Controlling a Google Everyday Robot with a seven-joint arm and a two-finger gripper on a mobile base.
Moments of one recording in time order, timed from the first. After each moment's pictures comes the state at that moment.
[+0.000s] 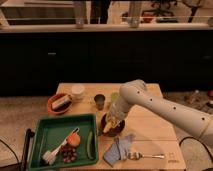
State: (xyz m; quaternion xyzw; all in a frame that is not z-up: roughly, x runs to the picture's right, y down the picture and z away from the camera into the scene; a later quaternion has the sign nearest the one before) arm 0.031 0.168 0.770 -0.26 -0.32 -0.33 0.85
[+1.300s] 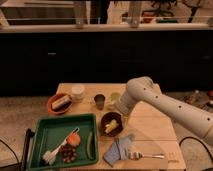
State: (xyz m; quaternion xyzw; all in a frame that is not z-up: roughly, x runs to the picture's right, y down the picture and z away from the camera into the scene) arm 0.061 0.140 0.782 -0.24 -0.30 -0.30 0.87
